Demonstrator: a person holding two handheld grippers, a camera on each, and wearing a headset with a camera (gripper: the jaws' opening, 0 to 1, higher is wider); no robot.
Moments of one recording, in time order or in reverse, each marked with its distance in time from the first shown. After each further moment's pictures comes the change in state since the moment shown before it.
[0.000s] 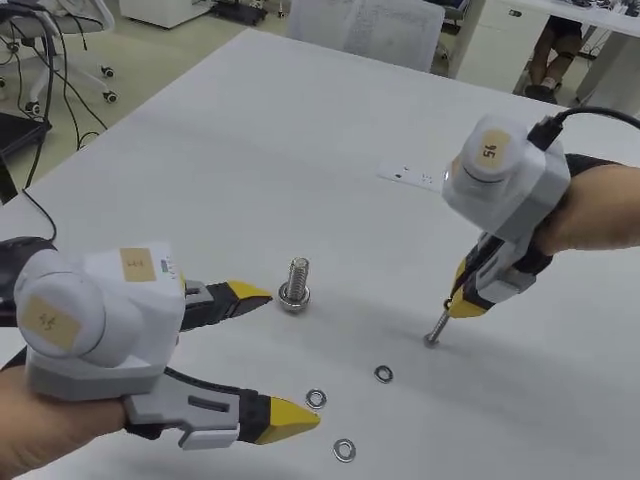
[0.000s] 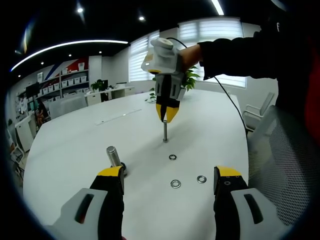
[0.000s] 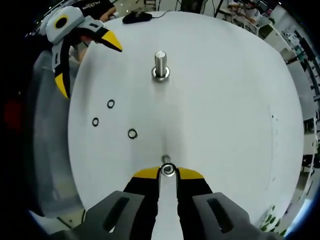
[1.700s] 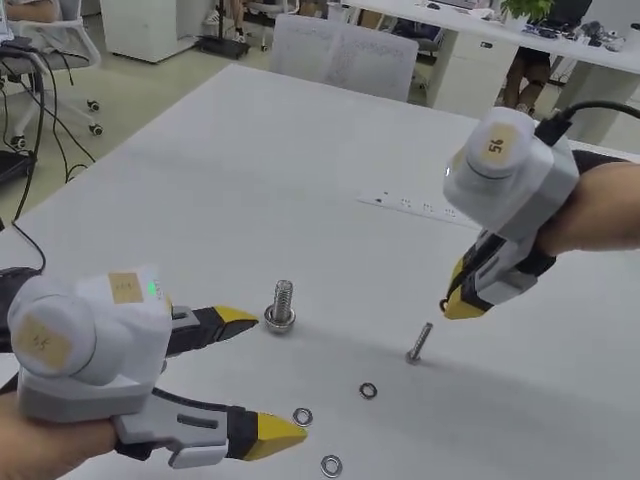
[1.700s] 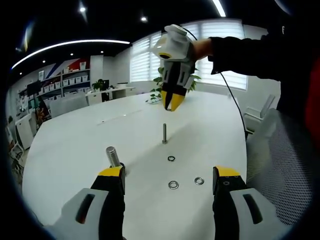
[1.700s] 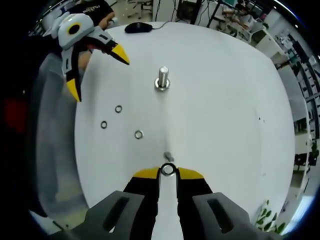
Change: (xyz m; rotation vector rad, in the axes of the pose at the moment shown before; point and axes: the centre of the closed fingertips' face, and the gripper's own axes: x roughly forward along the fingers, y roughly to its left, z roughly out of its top) left arm -0.004 -0.001 0.002 -0.019 -0.011 0.003; right arm -0.038 0.008 0.005 0.007 -0.047 -0.069
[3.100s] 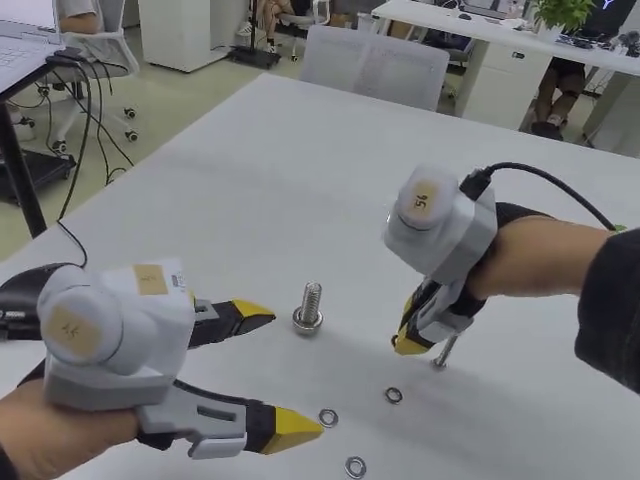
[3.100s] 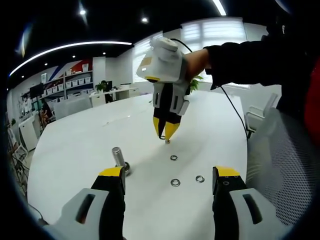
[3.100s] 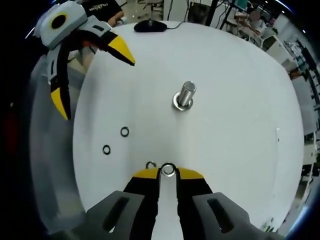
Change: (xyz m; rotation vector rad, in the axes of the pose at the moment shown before) left arm -0.010 -0.001 0.008 0.016 0.001 0.034; right arm 0.046 0.025 0.044 -0.049 -0.030 0.061
